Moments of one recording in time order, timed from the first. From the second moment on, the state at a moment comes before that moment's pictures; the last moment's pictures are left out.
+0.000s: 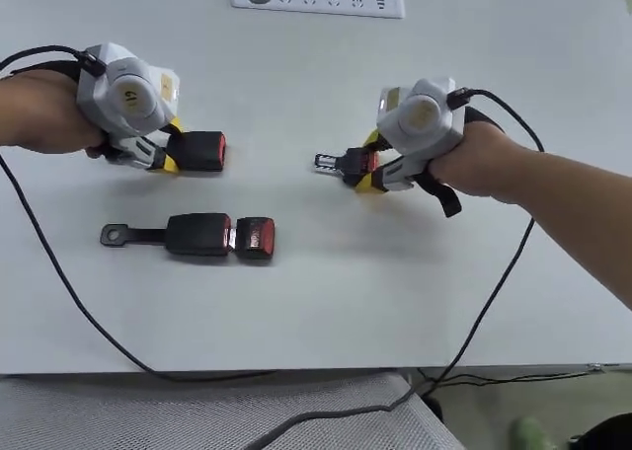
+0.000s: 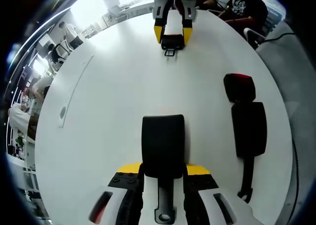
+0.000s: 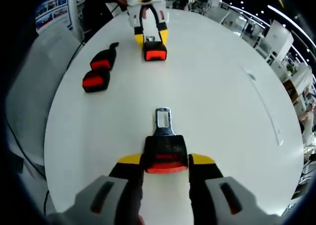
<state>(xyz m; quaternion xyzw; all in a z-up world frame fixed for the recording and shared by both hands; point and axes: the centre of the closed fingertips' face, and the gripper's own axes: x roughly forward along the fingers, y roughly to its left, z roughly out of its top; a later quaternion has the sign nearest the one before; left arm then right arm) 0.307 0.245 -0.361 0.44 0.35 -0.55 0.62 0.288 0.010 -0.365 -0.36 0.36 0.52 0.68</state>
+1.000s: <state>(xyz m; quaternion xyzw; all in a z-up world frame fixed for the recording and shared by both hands) 0.229 0.293 -0.307 0.32 0.35 -0.43 0.76 0.227 0.026 -0.304 -0.24 0.32 0.46 0.79</state>
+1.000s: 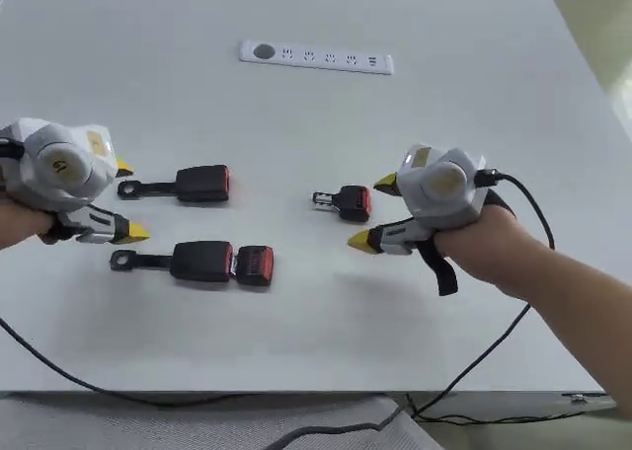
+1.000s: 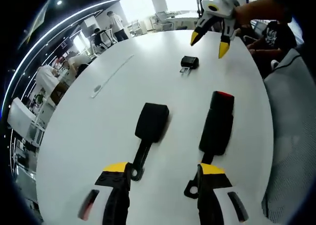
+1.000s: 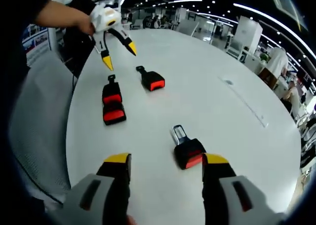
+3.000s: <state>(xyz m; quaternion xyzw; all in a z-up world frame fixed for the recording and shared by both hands) 0.140 0.370 -0.280 0.18 0.36 -0.32 0.86 0.169 0.008 -0.277 -0.19 0.30 0.37 0.86</state>
